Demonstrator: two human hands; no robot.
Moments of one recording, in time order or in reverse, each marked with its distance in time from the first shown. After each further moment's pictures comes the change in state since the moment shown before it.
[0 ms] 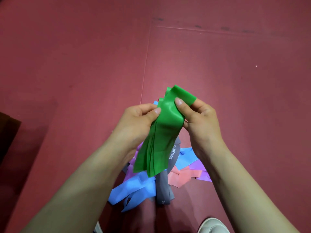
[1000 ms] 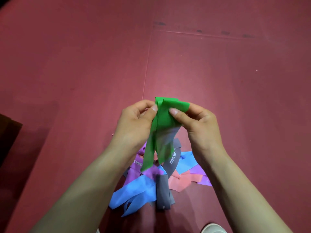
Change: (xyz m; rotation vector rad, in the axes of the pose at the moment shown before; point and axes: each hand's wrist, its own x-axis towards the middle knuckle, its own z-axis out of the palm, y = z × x) left_hand 0.001 0.007 0.000 0.098 0.126 0.134; right_hand 0.001 0.000 0.000 -0.076 -0.078 -0.112
